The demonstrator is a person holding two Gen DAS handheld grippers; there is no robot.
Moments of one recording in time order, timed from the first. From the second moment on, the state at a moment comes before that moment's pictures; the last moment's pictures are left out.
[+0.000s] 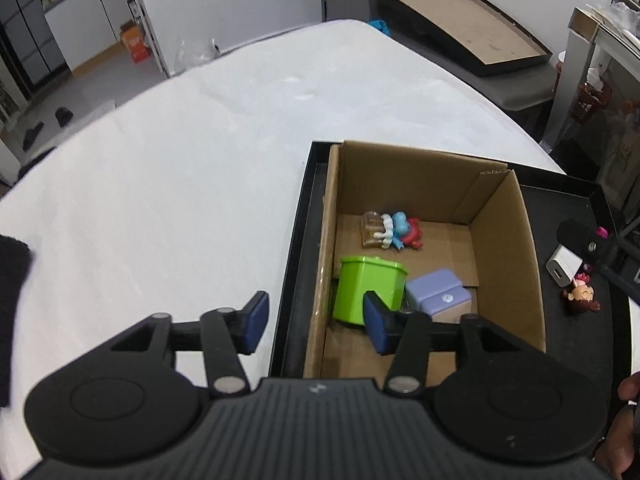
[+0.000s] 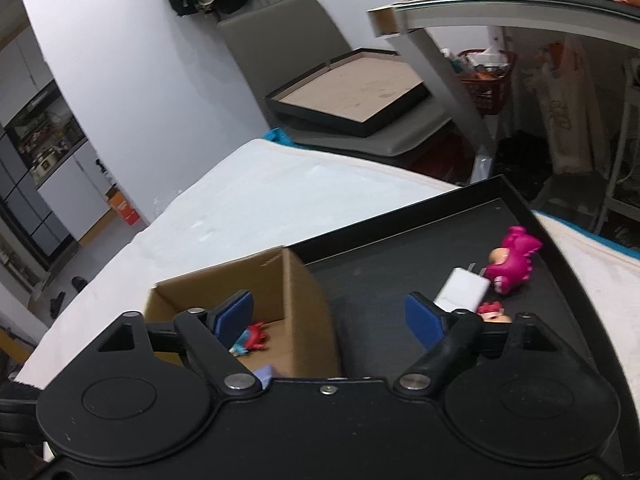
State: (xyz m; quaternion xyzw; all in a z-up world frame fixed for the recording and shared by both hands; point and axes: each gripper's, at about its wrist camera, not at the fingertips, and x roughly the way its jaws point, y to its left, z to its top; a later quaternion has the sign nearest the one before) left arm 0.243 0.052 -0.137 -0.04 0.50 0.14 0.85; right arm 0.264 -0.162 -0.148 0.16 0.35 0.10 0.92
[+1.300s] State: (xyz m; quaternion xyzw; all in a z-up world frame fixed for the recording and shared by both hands) left arm 0.271 0.008 -0.146 0.05 0.51 0.19 0.83; right arm 0.307 -0.221 -0.230 0.09 0.45 -0.01 0.89
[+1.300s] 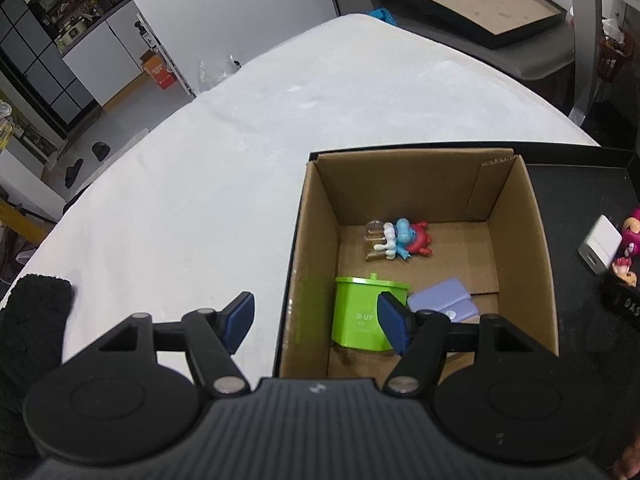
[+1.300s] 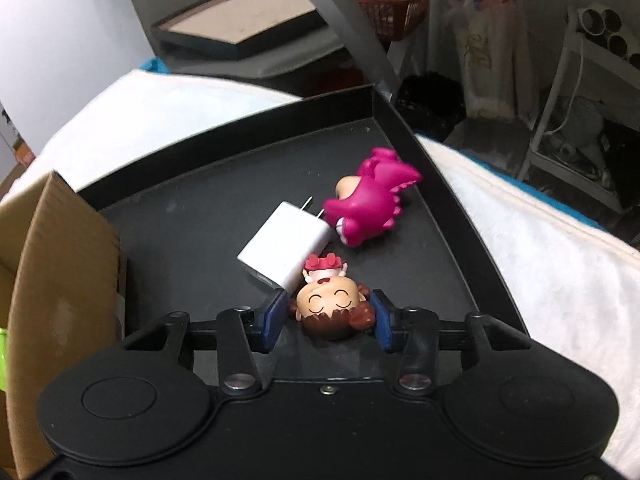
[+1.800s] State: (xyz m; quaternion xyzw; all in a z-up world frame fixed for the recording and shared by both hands) left arm 0.258 0.026 -0.129 0.03 0.50 0.19 0.84; right arm 0.291 -0.238 -0.199 0.14 0.42 -0.01 0.90
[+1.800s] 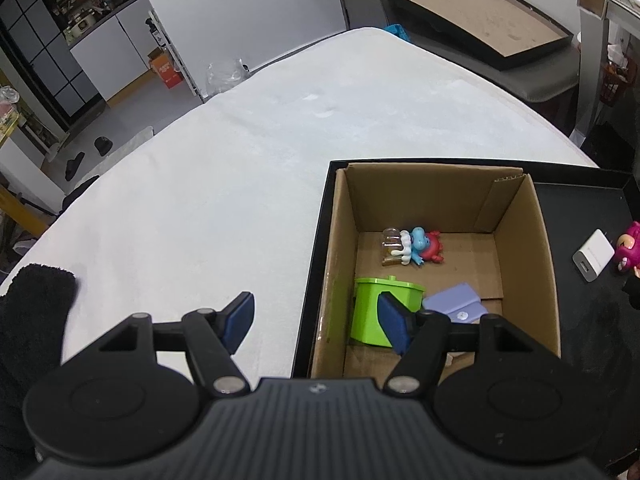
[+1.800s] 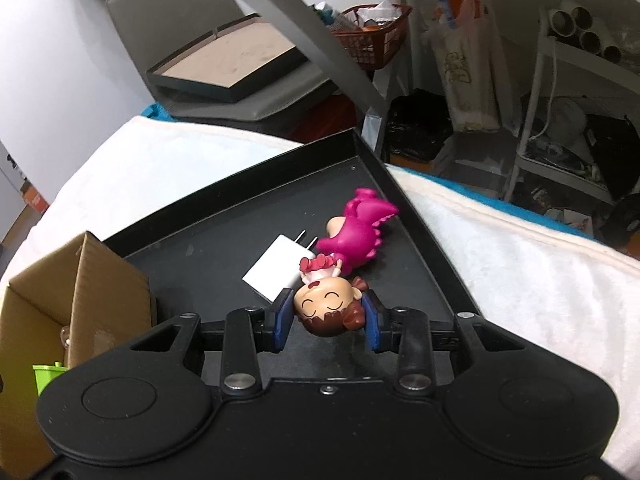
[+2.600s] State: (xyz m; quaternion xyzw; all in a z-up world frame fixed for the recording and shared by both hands) left arm 0.230 0.054 -0.136 -0.02 0.50 0.17 0.85; right arm 0.270 -0.206 -0.154 0.14 0.36 0.05 0.92
